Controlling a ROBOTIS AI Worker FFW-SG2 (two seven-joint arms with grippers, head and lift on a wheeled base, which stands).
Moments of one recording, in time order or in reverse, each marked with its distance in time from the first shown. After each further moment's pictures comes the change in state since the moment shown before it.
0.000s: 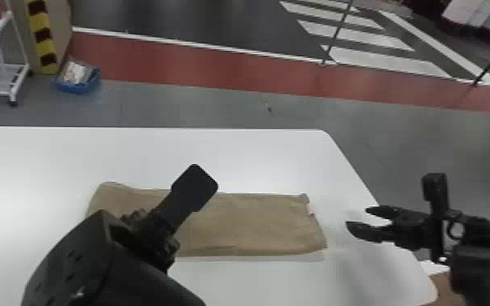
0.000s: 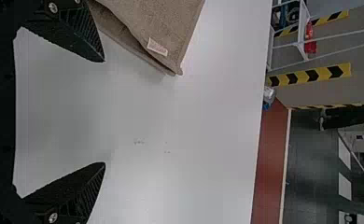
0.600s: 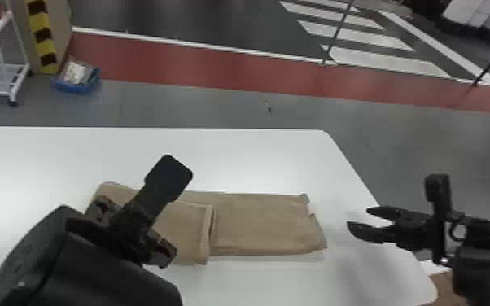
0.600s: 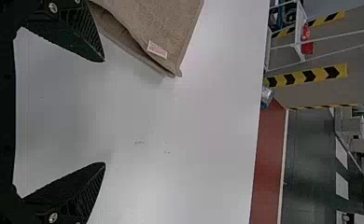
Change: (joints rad) left arm 0.037 0.000 0.112 -0.063 0.045 0.000 0.050; right arm 0.017 0.002 -0.008 -0.021 -0.018 0.004 0.006
